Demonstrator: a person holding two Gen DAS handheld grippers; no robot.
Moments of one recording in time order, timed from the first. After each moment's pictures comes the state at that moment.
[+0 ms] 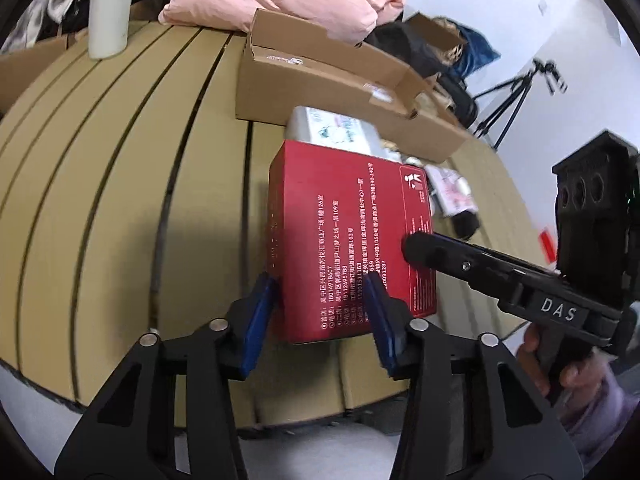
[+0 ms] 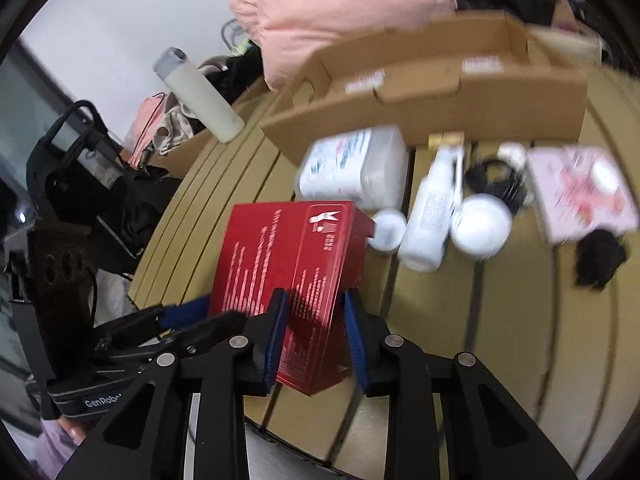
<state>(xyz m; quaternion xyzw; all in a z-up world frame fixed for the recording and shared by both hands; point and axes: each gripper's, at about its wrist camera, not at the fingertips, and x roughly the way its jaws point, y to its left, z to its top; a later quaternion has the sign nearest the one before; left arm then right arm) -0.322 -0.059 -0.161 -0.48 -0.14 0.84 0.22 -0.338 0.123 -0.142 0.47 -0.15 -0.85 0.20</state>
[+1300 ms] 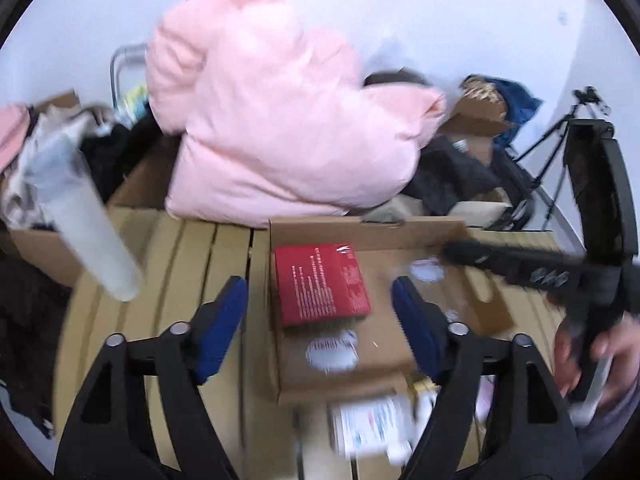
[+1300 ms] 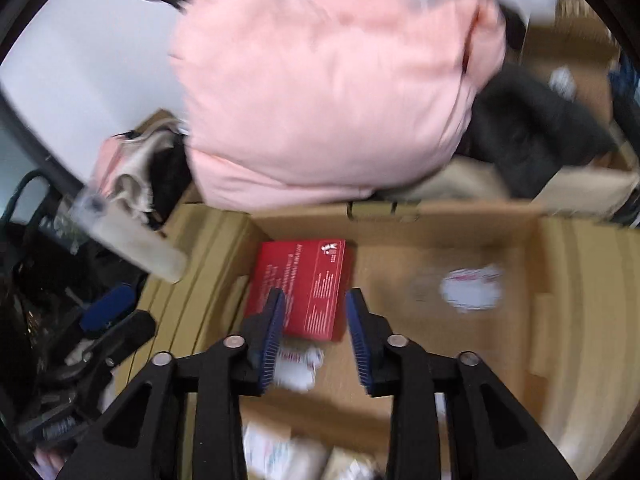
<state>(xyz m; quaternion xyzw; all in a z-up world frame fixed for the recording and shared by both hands) -0.496 -0.027 0.002 -0.38 -0.02 0.91 0.13 -0.570 0.180 -0.044 0.47 -0.12 -0.86 0.16</state>
